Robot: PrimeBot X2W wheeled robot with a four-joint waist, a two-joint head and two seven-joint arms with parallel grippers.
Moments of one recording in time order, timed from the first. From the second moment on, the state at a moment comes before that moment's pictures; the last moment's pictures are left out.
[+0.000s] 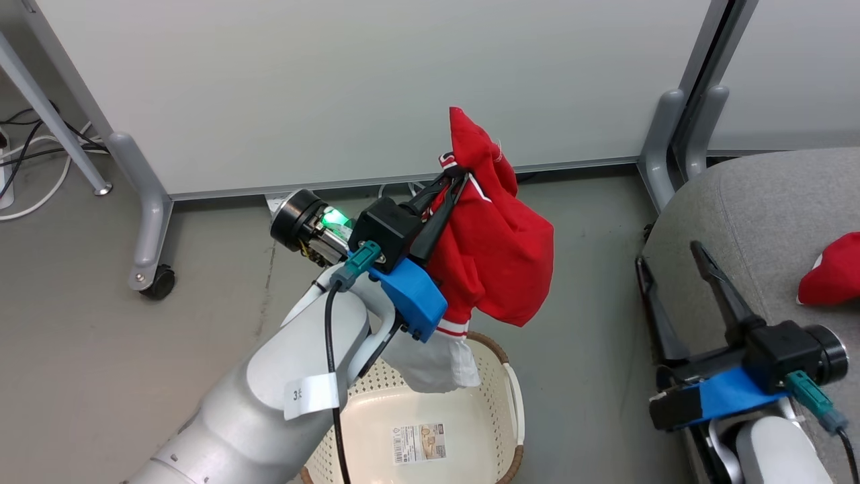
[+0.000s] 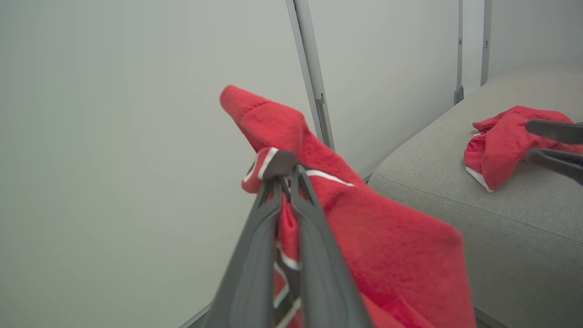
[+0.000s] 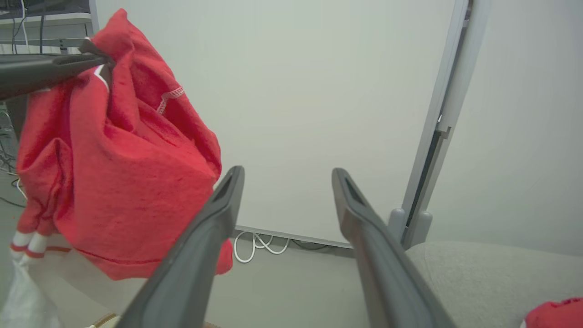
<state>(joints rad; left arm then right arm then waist) -0.78 0.13 -0.87 0.62 -0.46 -0.03 -0.26 -0.17 -0.11 0.04 0.16 0.05 0.13 -0.26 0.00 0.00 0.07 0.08</state>
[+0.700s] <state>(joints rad) -0.79 0.11 -0.88 0.59 -0.44 -0.04 -0.26 -0.47 -0.14 0.41 0.32 0.09 0.13 -0.26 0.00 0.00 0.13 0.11</state>
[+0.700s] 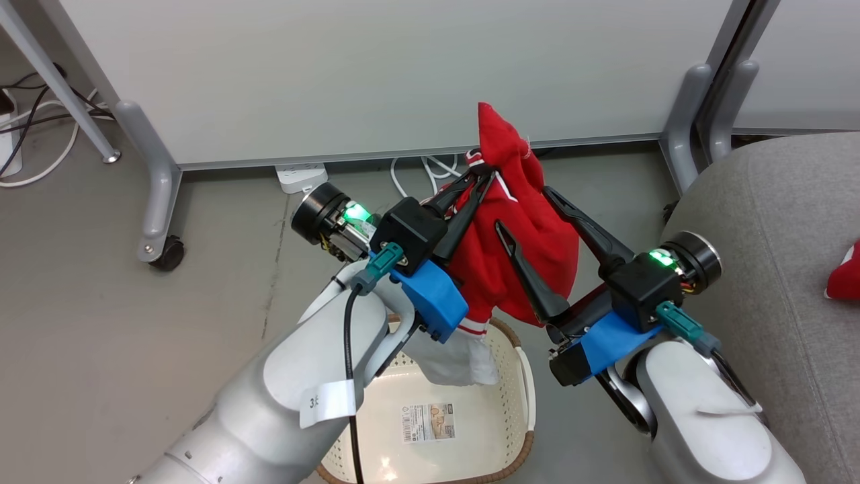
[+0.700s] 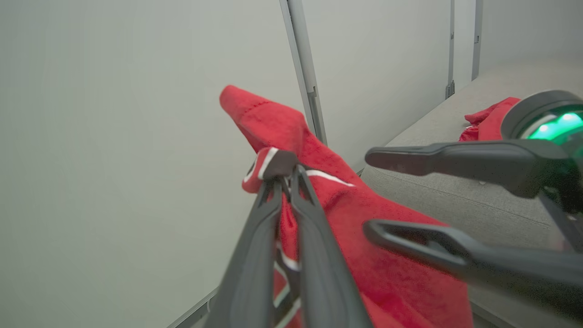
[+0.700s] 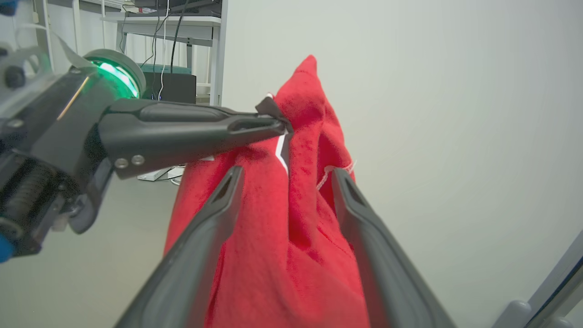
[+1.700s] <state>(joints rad) -0.80 0.09 -0.88 0.58 -0.41 -0.05 -0.26 -0.55 -0.14 0.48 0.50 0.14 0.13 -0.26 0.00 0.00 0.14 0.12</state>
